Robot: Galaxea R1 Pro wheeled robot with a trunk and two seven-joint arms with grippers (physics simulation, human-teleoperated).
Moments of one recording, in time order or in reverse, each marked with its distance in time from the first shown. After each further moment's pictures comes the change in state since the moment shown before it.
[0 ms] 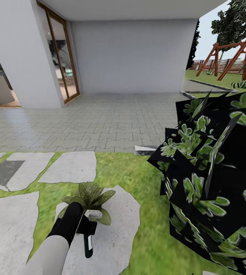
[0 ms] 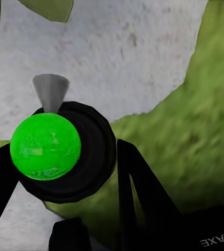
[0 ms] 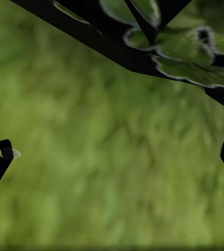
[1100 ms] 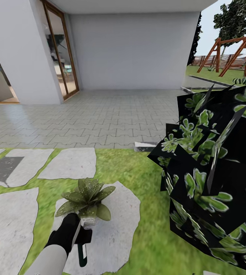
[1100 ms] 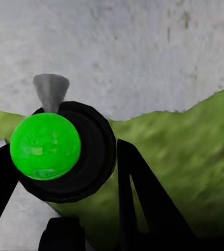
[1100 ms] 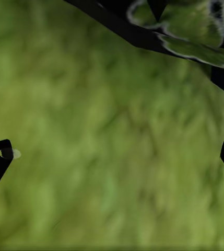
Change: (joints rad) left arm 0.047 -0.003 0.107 0.055 0.158 -0.091 0.289; right arm 0.000 -0.004 0.001 0.000 0.002 0.000 0.000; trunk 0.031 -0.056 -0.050
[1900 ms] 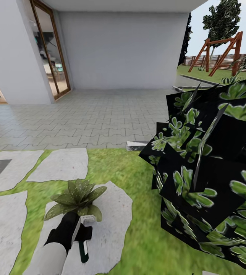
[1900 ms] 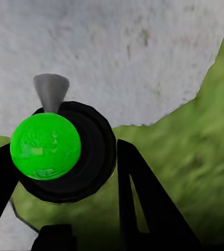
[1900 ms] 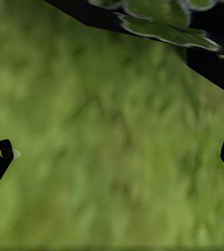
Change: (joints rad) left arm -0.015 0.006 0.000 0.003 0.051 -0.009 0.015; right arm 0.000 0.006 0.000 0.000 -0.002 0.001 0.000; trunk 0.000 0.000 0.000
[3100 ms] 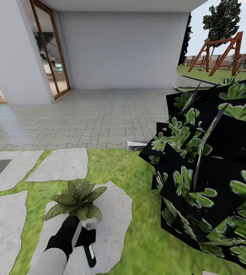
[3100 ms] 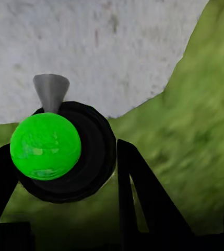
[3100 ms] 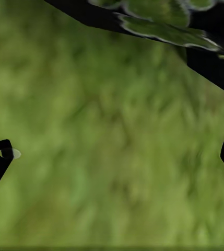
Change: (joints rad) left arm 0.034 -0.010 -0.010 -0.003 0.160 -0.002 0.027; right arm 0.000 0.000 0.000 0.000 0.000 0.000 0.000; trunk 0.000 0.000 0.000
